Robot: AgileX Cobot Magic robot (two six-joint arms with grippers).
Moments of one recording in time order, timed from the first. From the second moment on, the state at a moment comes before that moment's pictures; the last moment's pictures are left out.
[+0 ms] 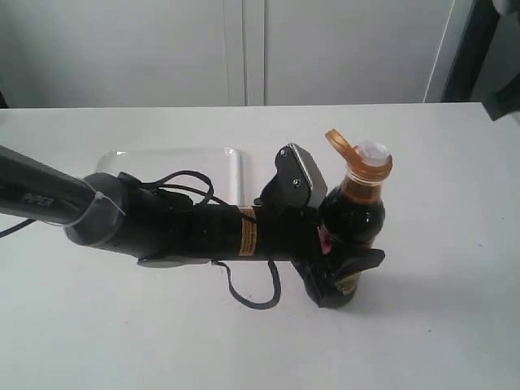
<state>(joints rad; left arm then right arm) -0.79 2.02 -1.09 0.89 -0.81 -0.50 0.03 1.34 -1.20 -0.10 0.83 -0.31</state>
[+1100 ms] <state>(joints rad) -0.41 1.86 -1.08 0.89 -0.87 -0.58 -0.01 1.44 -0.98 0.14 0.39 -0.32</state>
